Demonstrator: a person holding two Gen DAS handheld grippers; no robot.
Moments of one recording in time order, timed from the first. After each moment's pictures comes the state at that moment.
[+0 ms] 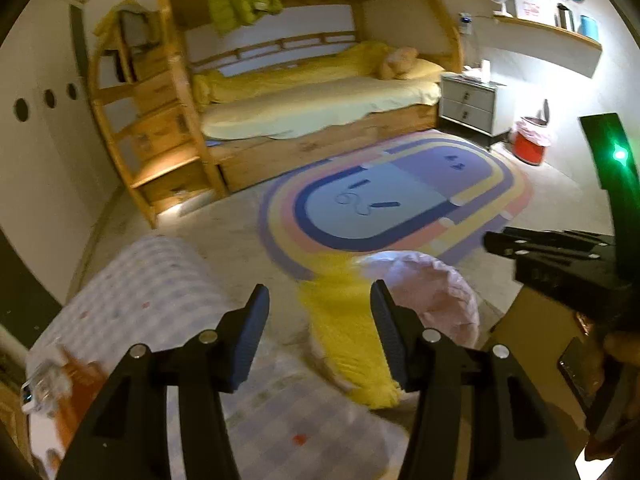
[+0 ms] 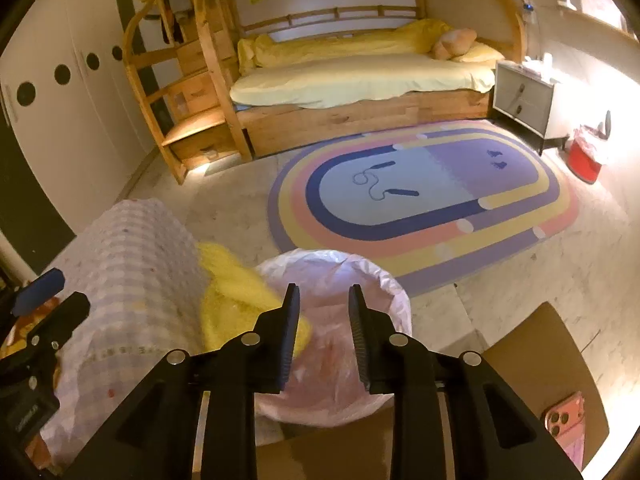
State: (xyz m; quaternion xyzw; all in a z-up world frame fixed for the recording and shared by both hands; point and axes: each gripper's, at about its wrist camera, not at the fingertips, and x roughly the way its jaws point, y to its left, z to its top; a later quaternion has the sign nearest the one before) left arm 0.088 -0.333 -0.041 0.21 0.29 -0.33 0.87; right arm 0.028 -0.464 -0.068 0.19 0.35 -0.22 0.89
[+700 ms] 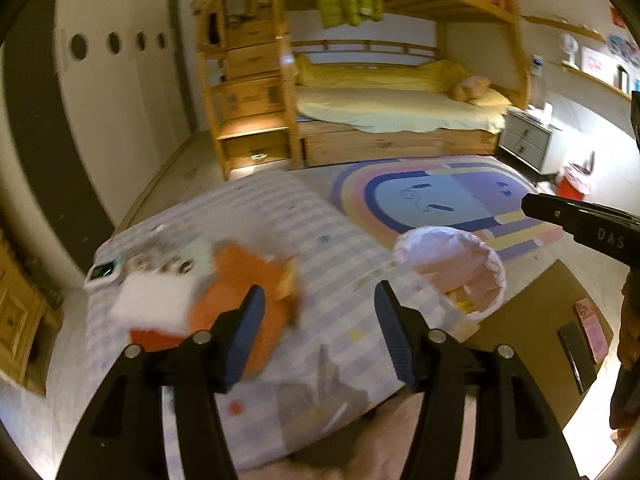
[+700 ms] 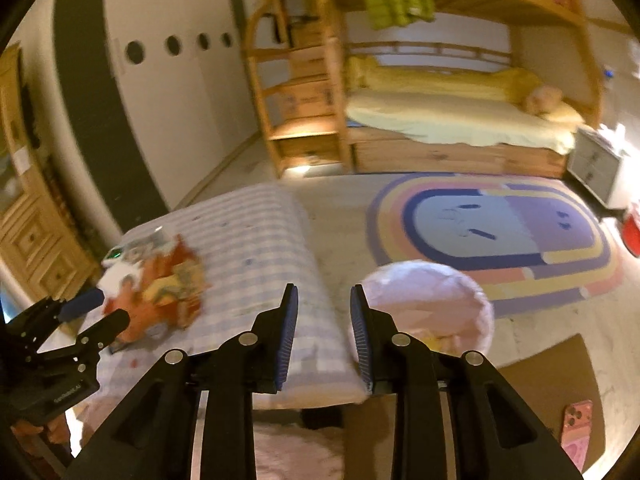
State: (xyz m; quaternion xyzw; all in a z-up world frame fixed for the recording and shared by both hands) left arm 0.040 -0.132 -0.005 0.12 0.33 -0.23 0.91; right arm 0.004 -0.311 0.012 0.11 0.32 -0.06 0.94
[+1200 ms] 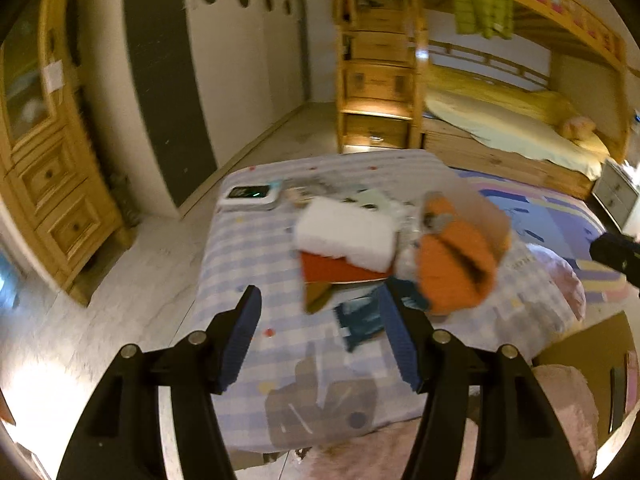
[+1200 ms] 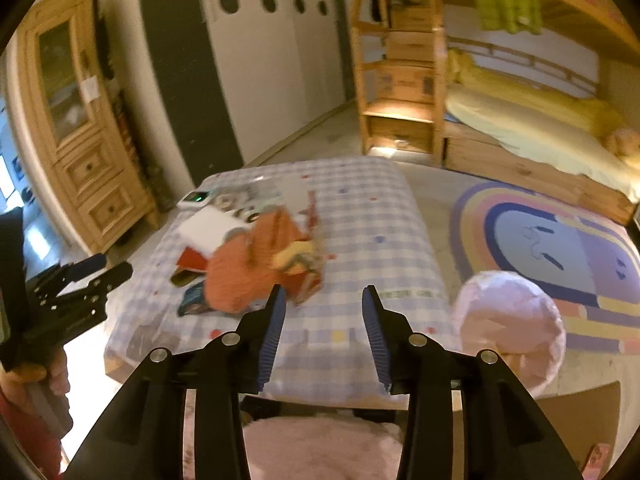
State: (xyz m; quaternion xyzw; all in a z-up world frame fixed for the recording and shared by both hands) left arm 0.054 0.014 -0.014 0.05 0.36 -0.04 0.93; right arm 0.039 -0.196 0.004 0.04 0.36 0.07 0.93
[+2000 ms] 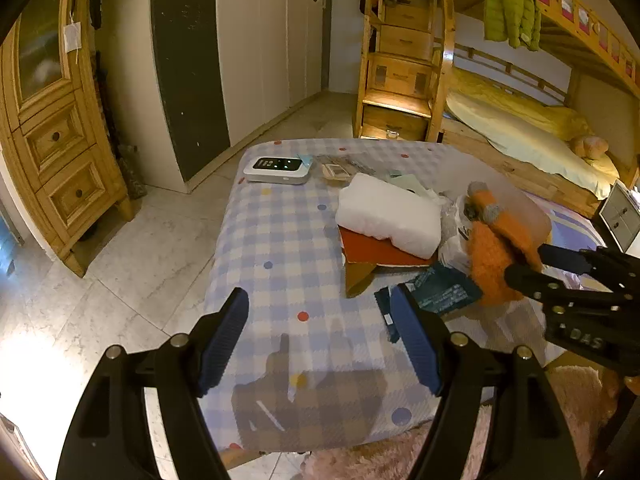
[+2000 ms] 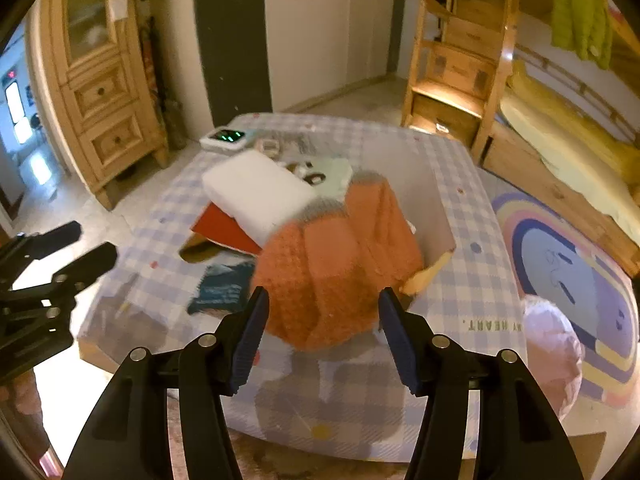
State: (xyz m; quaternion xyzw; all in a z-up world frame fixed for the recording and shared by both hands) left arm 0.061 0.050 -0.033 0.01 0.38 -0.03 0.93; right arm 0.101 -0.102 -0.044 -0.05 0.41 0.10 0.90
